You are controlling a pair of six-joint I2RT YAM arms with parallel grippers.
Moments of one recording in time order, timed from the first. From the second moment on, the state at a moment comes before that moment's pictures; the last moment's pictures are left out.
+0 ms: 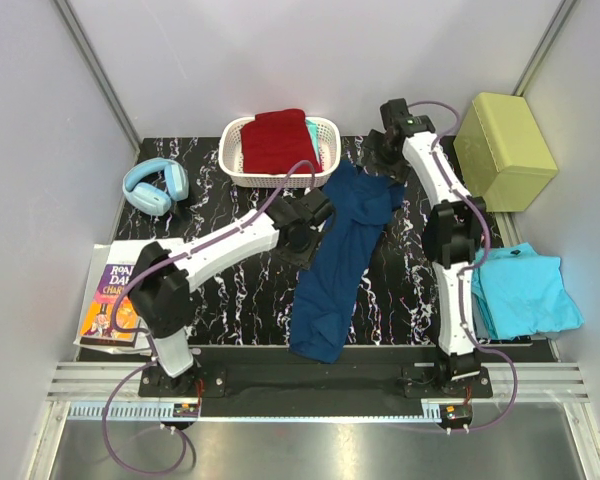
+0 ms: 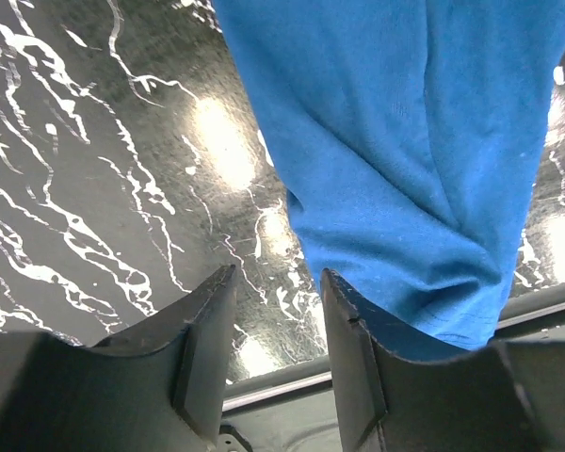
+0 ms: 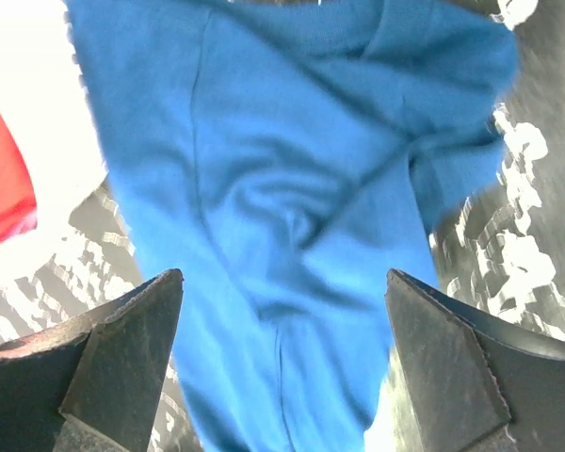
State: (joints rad) left arm -0.85 1.77 1.52 -0.99 -0.15 -0.39; right arm 0.22 2.41 2.41 -1.10 0.01 0.60
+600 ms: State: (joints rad) left arm -0.81 1.77 1.46 -0.96 -0.15 -0.41; right arm 0.39 1.84 1.30 -0.80 0.04 0.72
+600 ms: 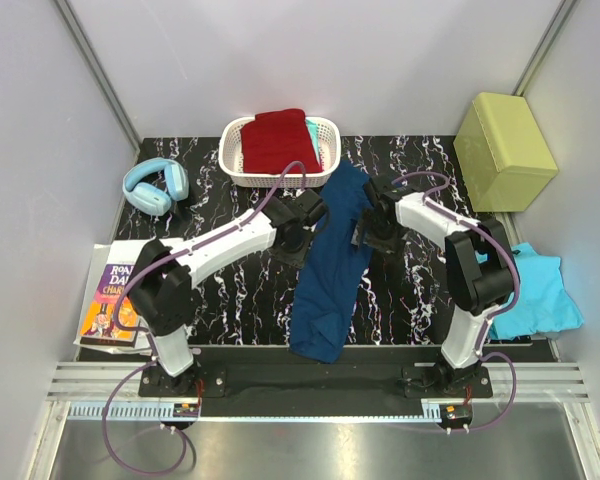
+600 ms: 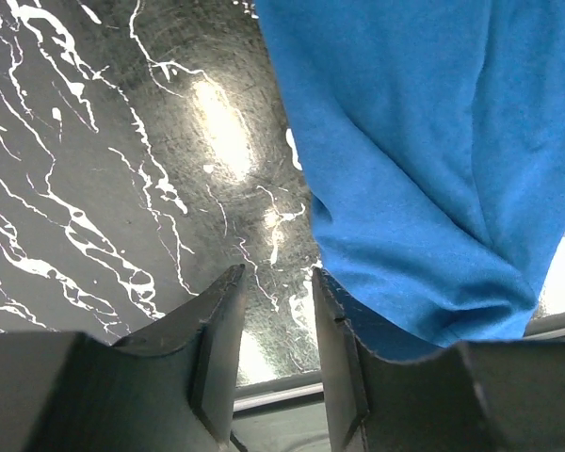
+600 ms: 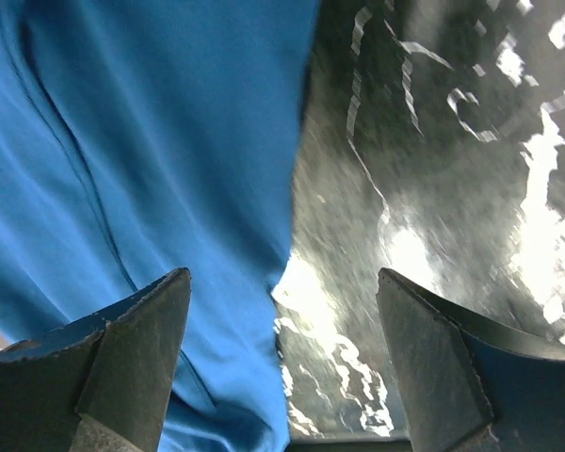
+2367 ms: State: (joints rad) left arm -0.80 1.72 1.35 -0.94 -0.15 -0.42; right arm 0.18 1.94 1.44 -0.90 0.30 0.80
